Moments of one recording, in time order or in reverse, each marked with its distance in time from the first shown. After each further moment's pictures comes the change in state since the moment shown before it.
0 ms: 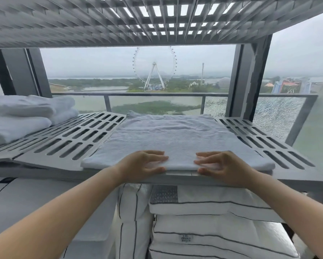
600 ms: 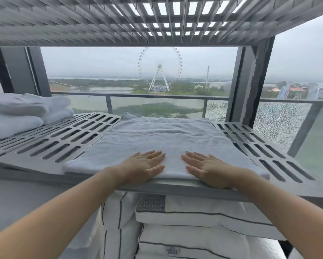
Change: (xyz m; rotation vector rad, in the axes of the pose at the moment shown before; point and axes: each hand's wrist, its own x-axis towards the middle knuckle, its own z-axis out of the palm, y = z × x) left_hand 0.049 0.008 0.022 0.242 -0.243 -0.153; right_hand 0.041 0.029 0.000 -0.340 -0.403 0.115
